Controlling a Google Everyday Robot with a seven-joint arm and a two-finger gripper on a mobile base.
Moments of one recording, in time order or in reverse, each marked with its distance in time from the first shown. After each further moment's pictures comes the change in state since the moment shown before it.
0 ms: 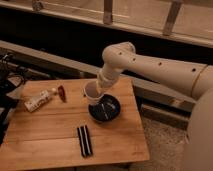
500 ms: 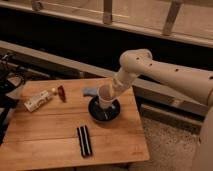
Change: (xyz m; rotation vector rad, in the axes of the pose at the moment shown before) arm 0.026 -0.031 0.014 -0.001 0.012 0.063
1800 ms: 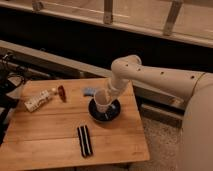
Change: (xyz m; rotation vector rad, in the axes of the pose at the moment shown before) arm 0.004 -0.006 0.042 0.037 0.038 0.014
